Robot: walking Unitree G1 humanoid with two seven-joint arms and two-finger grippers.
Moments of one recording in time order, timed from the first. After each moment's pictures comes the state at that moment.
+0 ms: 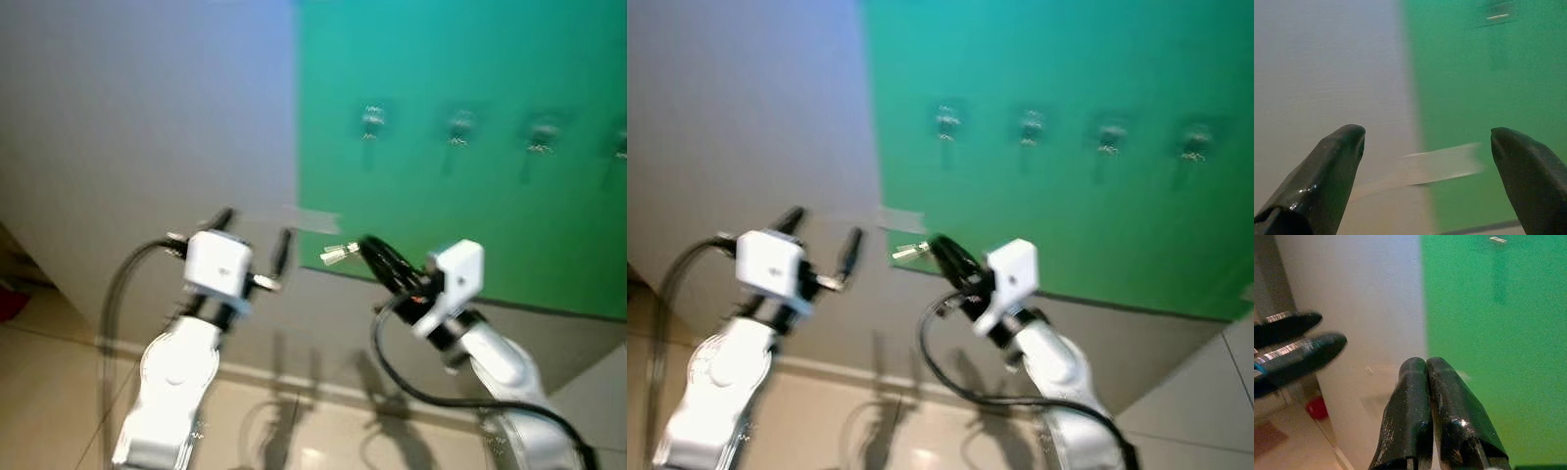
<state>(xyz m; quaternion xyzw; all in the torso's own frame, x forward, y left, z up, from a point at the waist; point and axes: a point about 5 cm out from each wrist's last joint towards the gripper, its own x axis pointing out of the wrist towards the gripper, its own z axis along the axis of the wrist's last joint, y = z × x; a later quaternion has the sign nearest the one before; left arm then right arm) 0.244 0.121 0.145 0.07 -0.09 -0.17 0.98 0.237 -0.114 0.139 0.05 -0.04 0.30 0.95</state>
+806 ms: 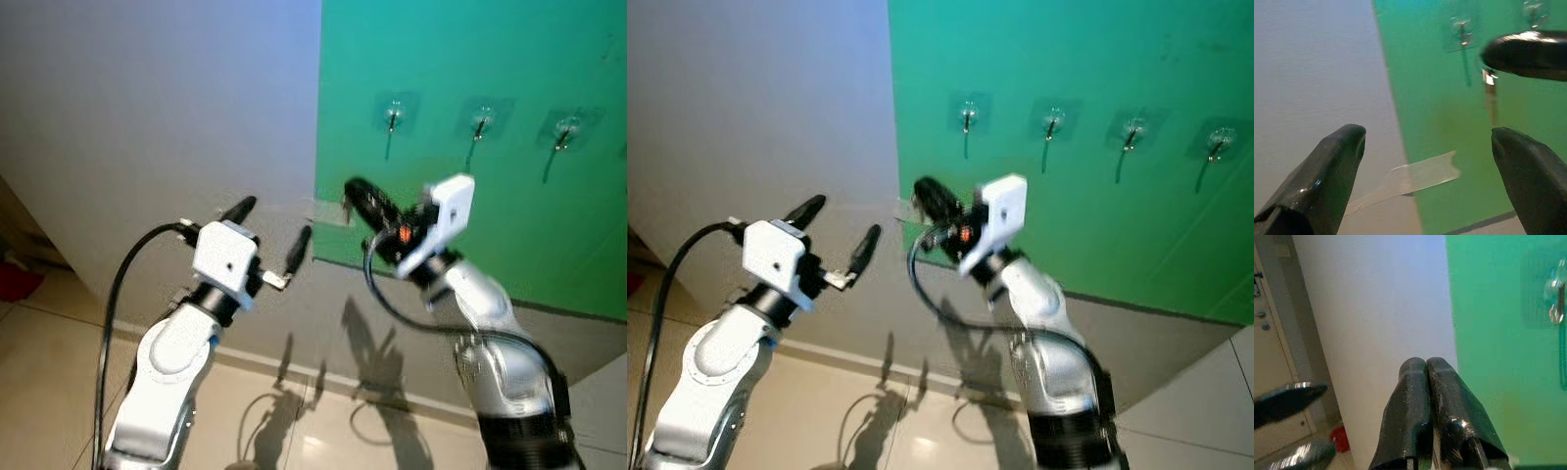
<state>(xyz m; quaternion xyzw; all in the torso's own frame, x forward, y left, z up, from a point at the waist) 0.247 0.121 0.164 0.08 -0.12 -0.24 0.96 0.285 -0.093 0.187 0.10 -0.10 0.32 0.94</state>
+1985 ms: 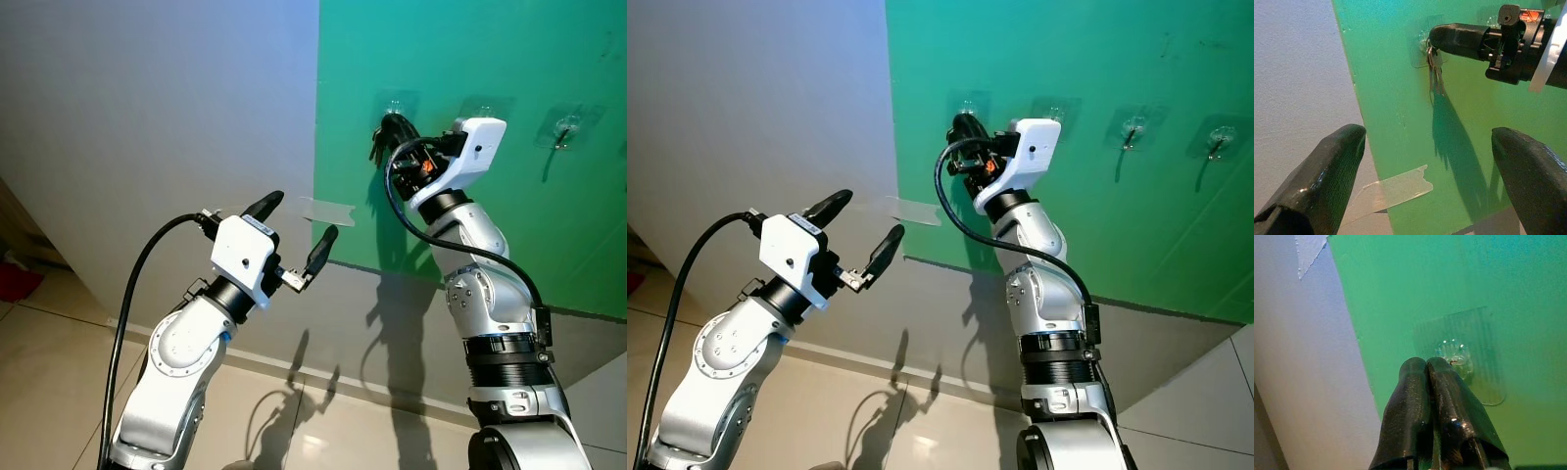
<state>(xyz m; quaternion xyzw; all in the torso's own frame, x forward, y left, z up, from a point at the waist) 0.246 0.107 0.173 0.07 -0.13 -0.29 0.95 0.340 -0.113 0.211 0.14 -0.14 0.22 0.96</state>
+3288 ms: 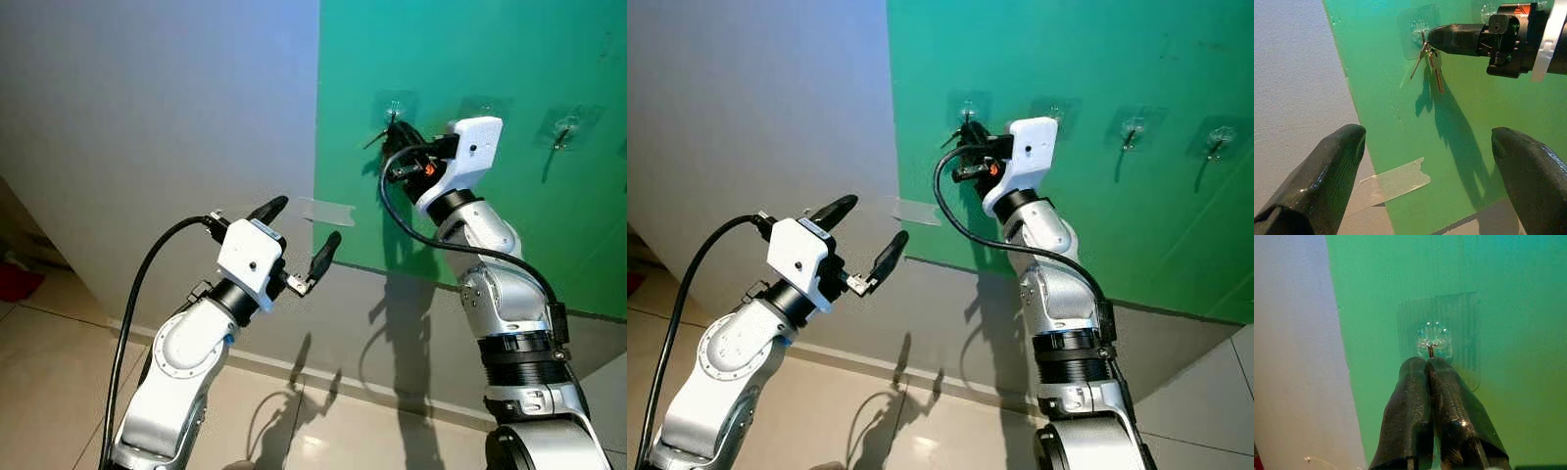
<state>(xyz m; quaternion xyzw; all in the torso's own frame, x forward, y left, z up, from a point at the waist) 0.245 0.104 0.170 0.09 -0.12 -0.30 0.94 0.341 -0.123 0.209 0.05 -0.11 0.20 0.97</state>
